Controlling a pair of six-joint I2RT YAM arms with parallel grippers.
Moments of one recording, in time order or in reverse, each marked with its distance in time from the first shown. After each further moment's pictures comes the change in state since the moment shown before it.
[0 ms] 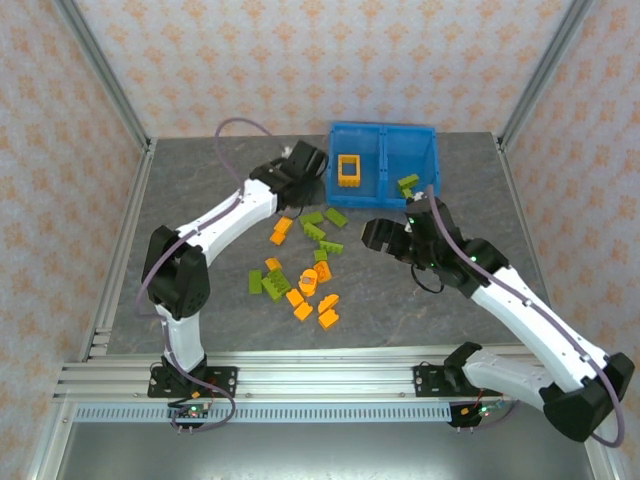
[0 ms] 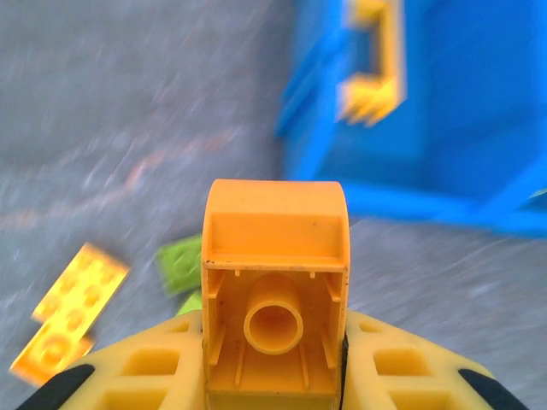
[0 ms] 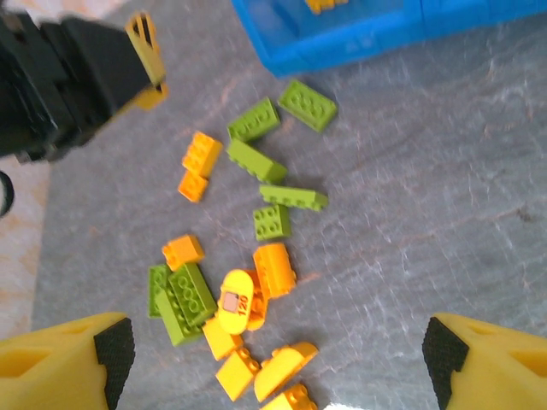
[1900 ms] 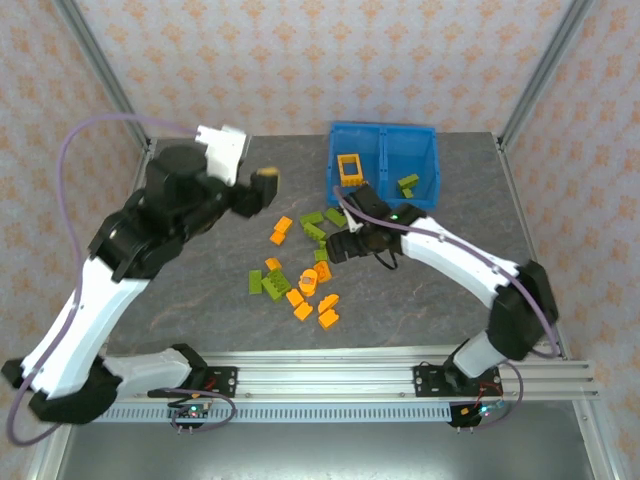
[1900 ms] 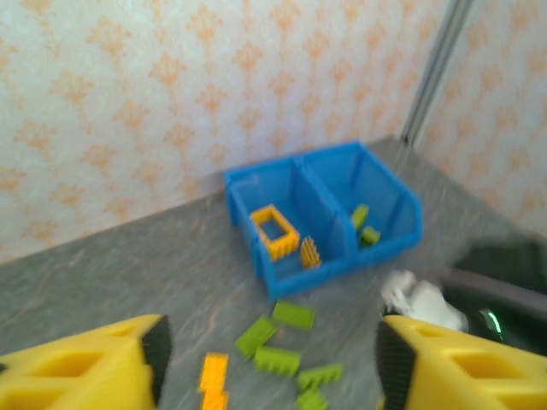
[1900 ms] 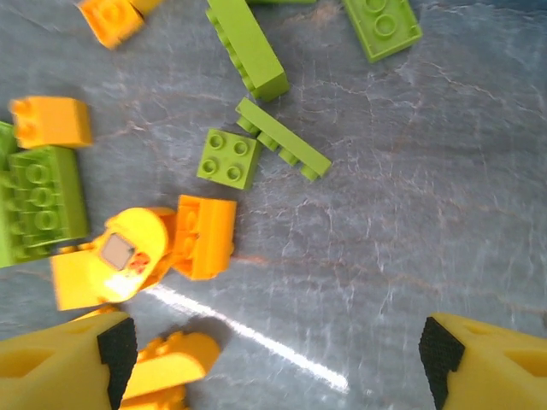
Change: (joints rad) left arm -0.061 -0.779 -0.132 -0.139 -0.003 0.591; right arm 0.084 0.579 0.233 -0.061 -0.033 -0.533
